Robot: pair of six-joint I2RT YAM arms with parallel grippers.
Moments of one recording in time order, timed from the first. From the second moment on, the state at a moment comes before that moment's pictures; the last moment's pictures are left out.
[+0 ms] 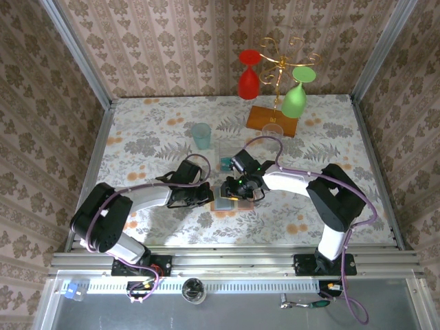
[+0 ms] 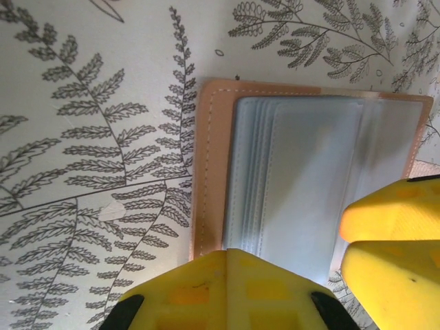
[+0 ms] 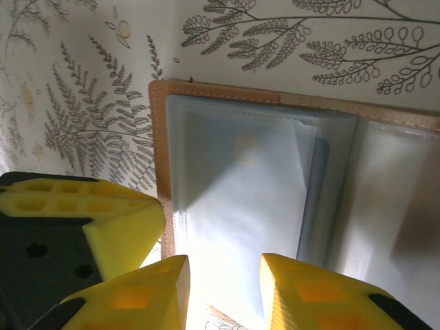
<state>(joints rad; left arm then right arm) -0.65 1.52 0.65 -0.17 0.41 -0.84 0.70 1.78 1.04 -0.34 -0.38 0.79</state>
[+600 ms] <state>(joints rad) -0.63 1.54 0.65 -0.17 0.41 -0.82 0.70 1.80 1.05 -0.39 -0.35 0.78</state>
